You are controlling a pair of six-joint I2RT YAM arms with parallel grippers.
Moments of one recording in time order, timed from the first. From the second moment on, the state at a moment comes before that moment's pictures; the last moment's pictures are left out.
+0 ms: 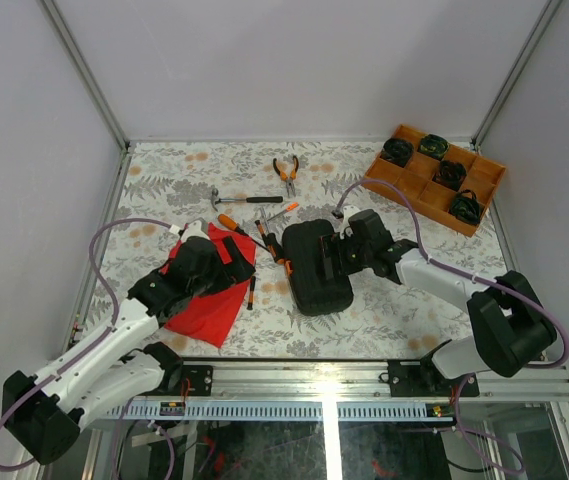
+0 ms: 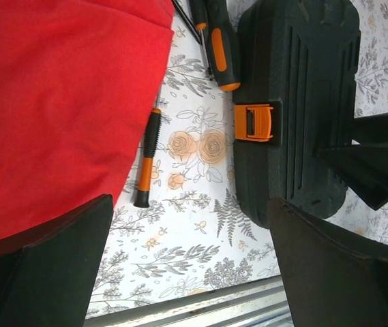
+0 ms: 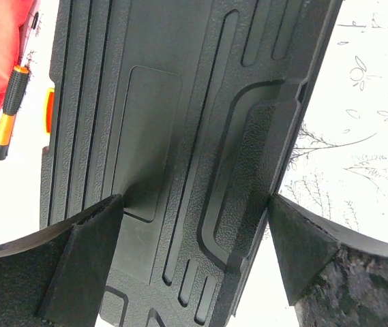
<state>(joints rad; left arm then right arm) -0.60 0.85 0.65 -0.54 -0.13 -0.89 0.58 1.44 0.76 -0.16 -0.18 0.28</state>
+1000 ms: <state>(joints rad) -0.76 1.11 0.75 -0.39 -0.15 -0.97 0.46 1.33 0.70 -0.25 -0.13 0.32</state>
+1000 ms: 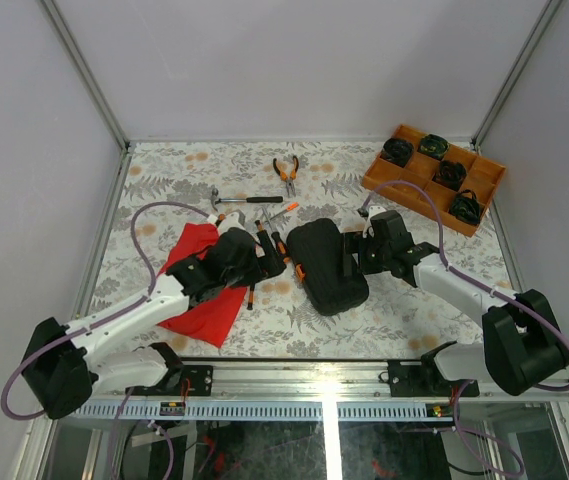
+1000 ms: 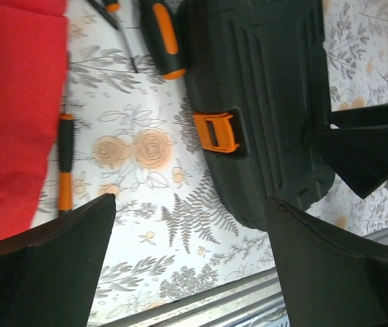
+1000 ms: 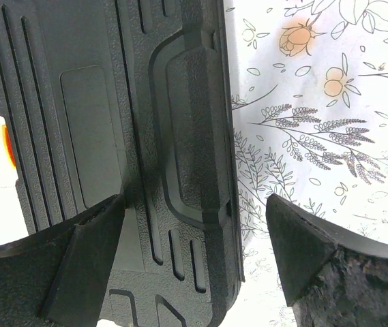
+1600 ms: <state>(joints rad) -0.88 1.46 0.88 -0.38 -0.23 -1.09 0.46 1.33 0.70 -0.25 -0.13 0.36</state>
